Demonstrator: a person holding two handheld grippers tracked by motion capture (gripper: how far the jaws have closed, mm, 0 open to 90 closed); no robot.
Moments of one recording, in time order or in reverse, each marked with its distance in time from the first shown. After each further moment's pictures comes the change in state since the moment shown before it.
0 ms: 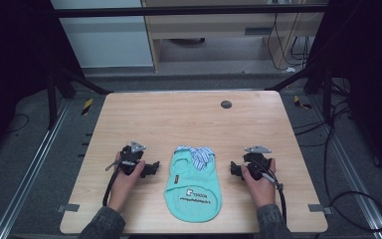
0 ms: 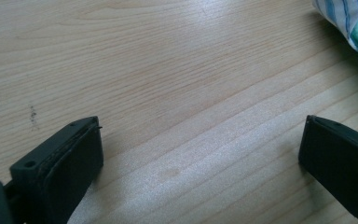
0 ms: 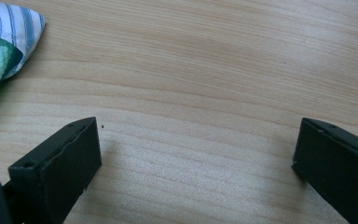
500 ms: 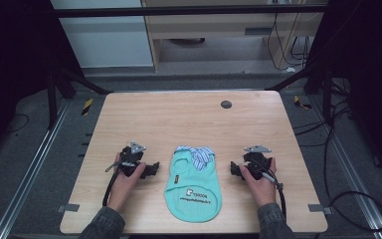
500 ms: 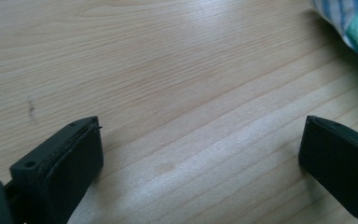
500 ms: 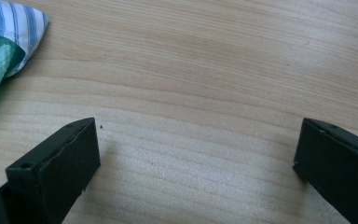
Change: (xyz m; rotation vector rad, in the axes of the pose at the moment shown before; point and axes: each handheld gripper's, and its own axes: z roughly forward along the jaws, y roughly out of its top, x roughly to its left) left arm -0.003 -0.001 -0.002 0.002 -0.006 0.005; right arm -0.001 0.001 0.001 0.001 0.014 -0.012
